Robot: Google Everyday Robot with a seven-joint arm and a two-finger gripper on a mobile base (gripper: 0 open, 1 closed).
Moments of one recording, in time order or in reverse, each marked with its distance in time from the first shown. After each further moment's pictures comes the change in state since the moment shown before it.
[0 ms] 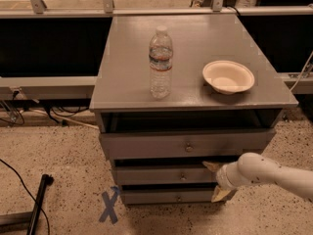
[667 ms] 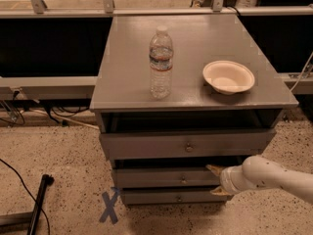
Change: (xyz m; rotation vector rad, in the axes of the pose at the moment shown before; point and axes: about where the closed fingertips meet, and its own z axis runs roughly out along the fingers) arm 0.011 0.018 -0.008 -0.020 0.024 0.034
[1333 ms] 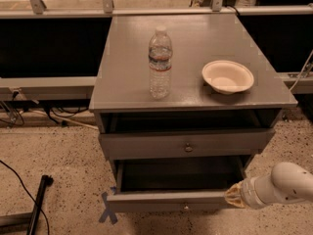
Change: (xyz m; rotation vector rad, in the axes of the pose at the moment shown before) arm 0.001 0.054 -0.064 -0.074 -0.092 0.083
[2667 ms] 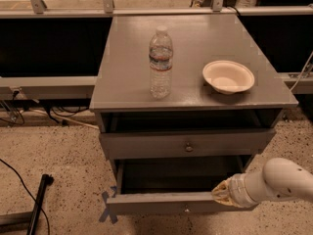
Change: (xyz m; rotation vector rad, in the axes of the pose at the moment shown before) arm -0.068 -0.002 -0.025 0.014 -0.053 -0.037
